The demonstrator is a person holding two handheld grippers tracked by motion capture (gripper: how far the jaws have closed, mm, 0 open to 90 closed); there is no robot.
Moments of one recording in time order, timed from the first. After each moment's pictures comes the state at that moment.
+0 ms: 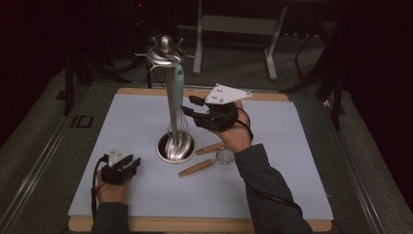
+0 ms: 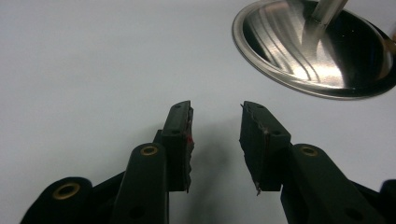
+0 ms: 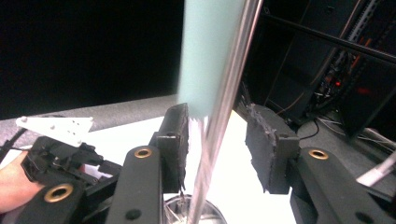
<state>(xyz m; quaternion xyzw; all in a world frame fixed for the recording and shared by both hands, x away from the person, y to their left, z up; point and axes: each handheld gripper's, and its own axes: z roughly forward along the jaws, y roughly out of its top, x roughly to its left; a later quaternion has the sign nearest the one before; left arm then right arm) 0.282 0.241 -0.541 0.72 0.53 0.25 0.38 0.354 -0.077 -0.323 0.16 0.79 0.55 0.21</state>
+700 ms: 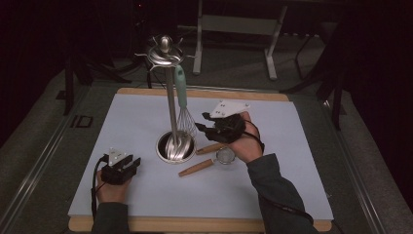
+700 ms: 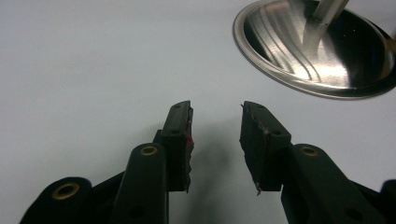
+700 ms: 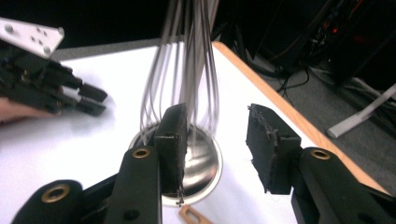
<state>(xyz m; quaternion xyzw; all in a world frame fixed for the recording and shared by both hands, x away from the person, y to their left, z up) 0.283 0.241 -0.541 0.72 0.53 0.25 0.37 0.354 -0.100 -0.363 0.18 0.85 0.45 0.21</state>
